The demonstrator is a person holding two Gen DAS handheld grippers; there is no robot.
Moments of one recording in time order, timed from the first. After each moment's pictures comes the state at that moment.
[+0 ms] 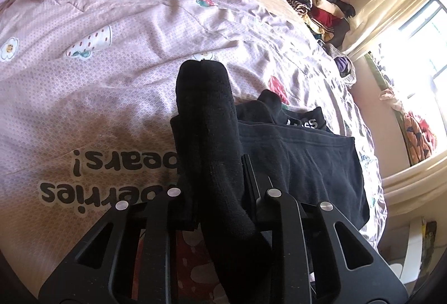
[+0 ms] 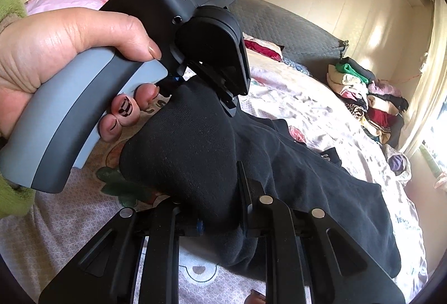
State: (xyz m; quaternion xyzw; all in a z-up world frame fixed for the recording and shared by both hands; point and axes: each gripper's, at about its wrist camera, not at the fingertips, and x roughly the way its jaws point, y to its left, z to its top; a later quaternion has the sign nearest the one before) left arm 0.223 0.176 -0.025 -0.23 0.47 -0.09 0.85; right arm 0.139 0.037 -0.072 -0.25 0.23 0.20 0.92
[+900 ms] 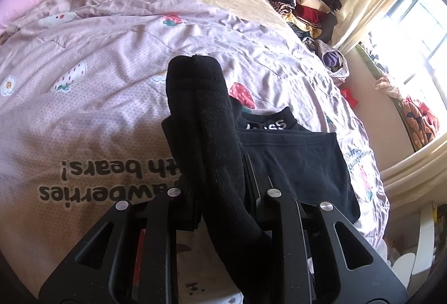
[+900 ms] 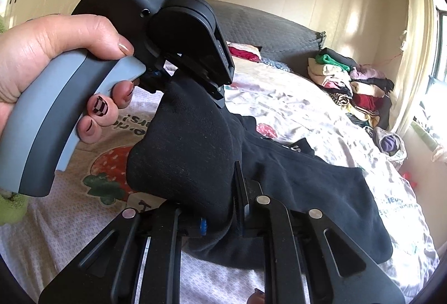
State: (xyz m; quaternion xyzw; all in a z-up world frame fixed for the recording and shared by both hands) left arm 0.219 0.126 0.015 -0.18 0.45 -0.10 0.87; right arm 0.123 -0.010 -0.043 -0.19 0.22 0.16 0.94
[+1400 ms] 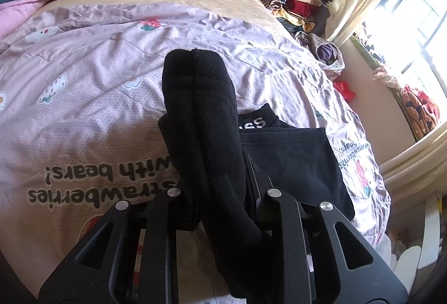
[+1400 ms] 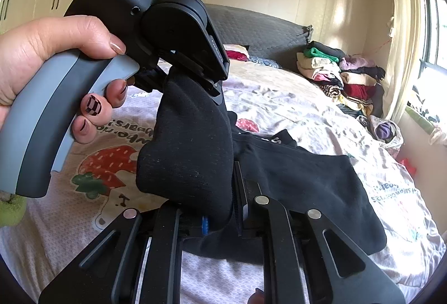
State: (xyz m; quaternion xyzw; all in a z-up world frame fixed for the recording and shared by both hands) left arm 0.223 0.086 0.026 -0.16 0.45 -0.11 0.87; right arm 0.124 -0.045 -0.038 -0.16 0.22 0.15 0.95
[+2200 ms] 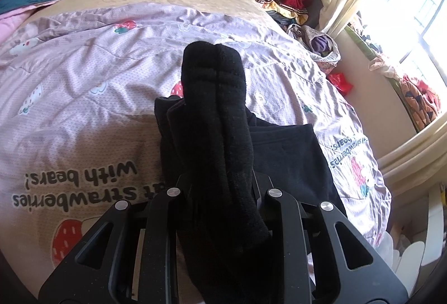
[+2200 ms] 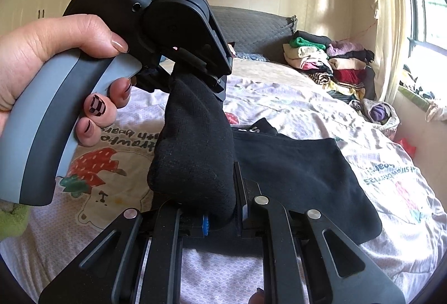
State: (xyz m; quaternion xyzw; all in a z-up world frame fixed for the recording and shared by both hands) left arm 0.237 0.036 0.027 -0.14 0.46 -0.12 0.87; right arm 0.131 -0.085 -0.039 -0.11 0.23 0.13 0.96
